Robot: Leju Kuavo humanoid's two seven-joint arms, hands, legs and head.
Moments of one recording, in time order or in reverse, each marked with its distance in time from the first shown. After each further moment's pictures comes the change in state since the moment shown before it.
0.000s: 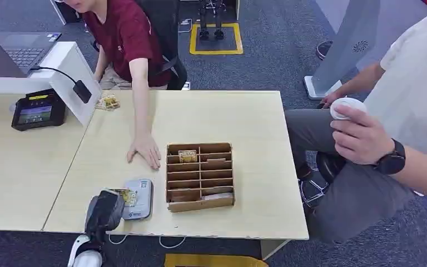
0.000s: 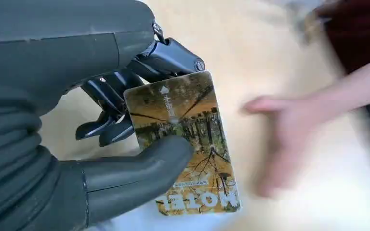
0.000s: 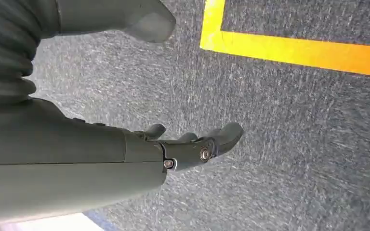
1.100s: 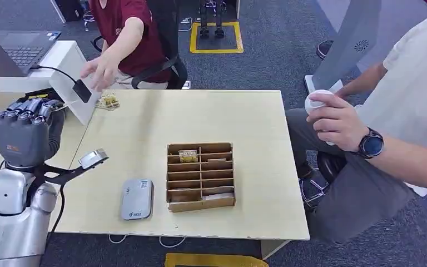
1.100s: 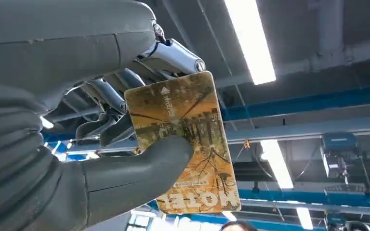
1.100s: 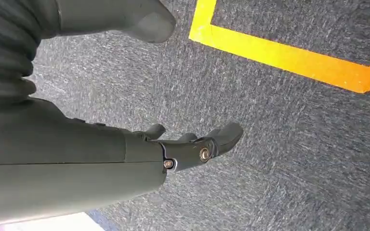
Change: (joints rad) left arm -0.348 0.261 0.019 -0.257 -1.062 0.523 -0.035; right arm -0.034 -0.020 0.134 0.011 -0.001 0.037 -0.010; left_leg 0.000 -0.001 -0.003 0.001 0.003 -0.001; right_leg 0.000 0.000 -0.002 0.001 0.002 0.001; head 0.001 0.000
